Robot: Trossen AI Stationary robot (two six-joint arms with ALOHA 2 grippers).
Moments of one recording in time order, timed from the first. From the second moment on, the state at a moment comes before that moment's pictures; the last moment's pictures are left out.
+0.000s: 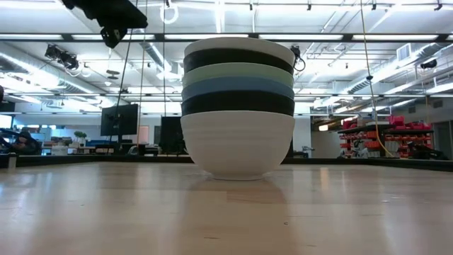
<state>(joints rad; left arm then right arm) 0.02 0.75 0.72 -0.36 -0.04 -0.30 0.73 1.71 1.81 -1.13 0.84 0.68</state>
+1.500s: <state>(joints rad) -0.49 0.72 0.55 -0.11 -0.18 -0.18 1.06 1.69 1.12 0.39 0.78 0.31</state>
